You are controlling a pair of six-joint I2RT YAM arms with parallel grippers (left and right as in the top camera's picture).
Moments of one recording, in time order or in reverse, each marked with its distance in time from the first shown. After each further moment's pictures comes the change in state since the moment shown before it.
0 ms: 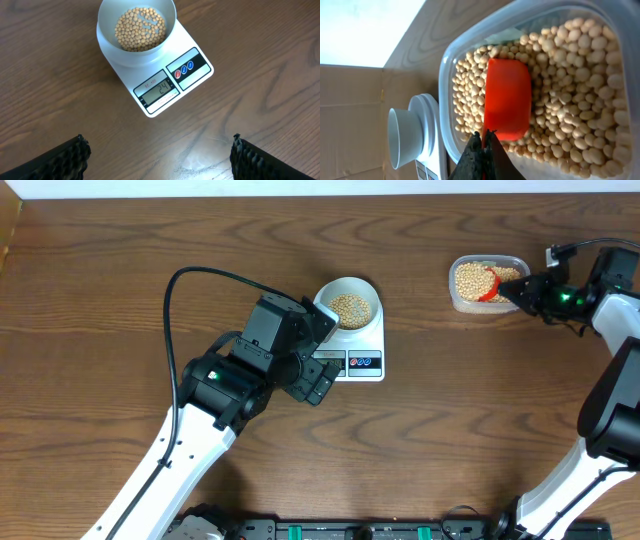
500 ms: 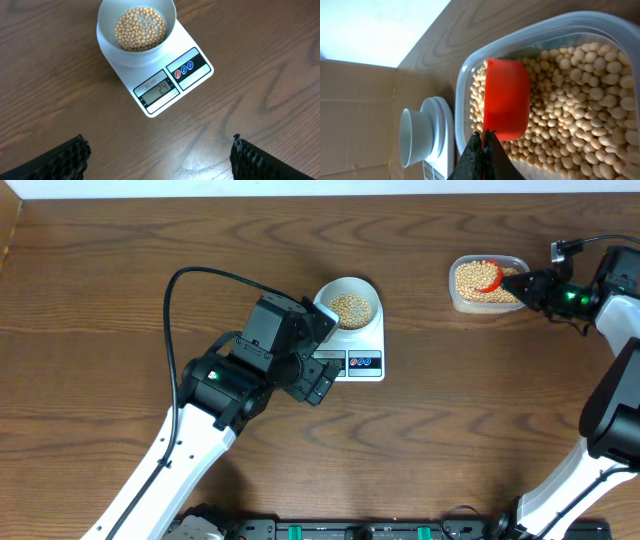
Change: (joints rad) left arm 0.000 0.000 0.000 0.000 0.000 0.000; right arm -0.016 0.000 0.000 0.055 -0.076 0.000
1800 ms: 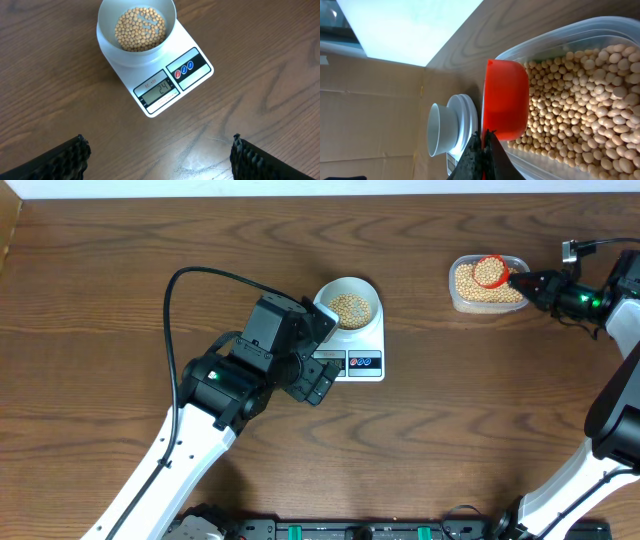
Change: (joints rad) left arm 0.000 0.000 0.000 0.000 0.000 0.000; right arm -0.044 0.000 0.000 0.000 -0.153 0.000
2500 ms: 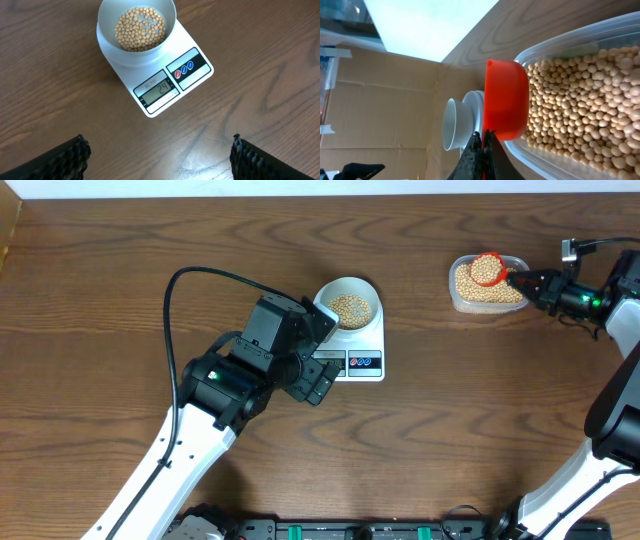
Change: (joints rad) left arm 0.000 0.000 0.000 0.000 0.000 0.000; right arm 0.000 0.000 0.000 0.000 -0.090 0.000
